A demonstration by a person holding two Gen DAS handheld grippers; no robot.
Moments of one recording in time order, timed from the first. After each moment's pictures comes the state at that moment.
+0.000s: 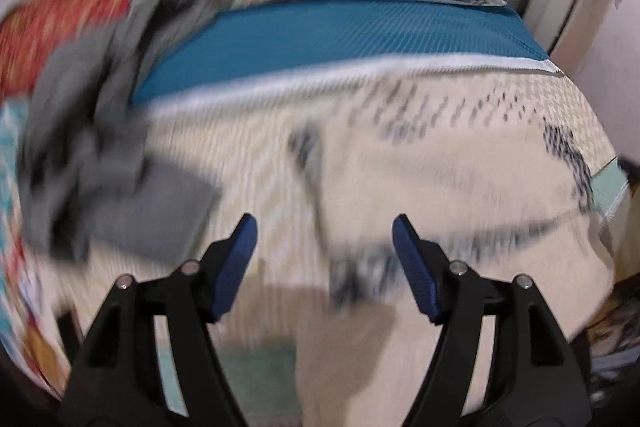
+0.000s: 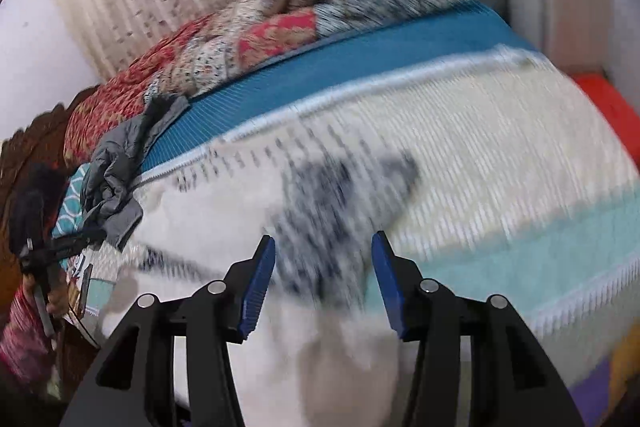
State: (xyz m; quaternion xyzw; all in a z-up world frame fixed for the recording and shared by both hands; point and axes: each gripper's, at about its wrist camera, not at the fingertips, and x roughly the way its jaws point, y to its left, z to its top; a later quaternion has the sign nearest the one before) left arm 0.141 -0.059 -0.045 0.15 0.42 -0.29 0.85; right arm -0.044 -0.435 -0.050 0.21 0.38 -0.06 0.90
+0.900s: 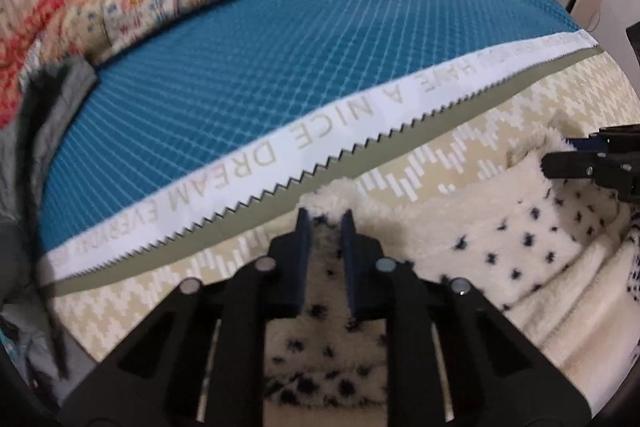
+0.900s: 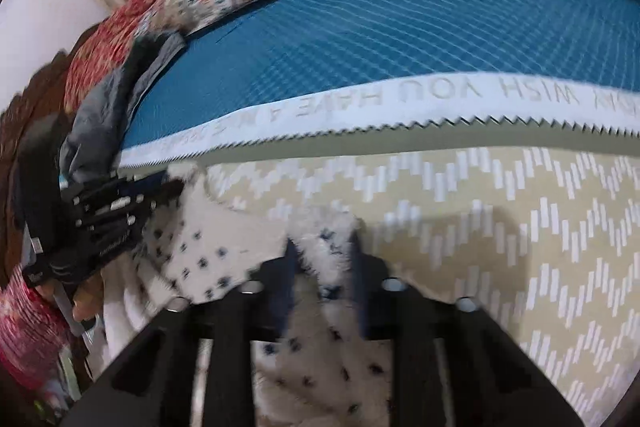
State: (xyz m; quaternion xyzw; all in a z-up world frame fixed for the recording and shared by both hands) left arm 0.240 -0.259 -0.112 0.22 0.44 -0.31 0.82; right arm 0.198 -0.459 -0.140 0.19 0.51 0.06 0.84
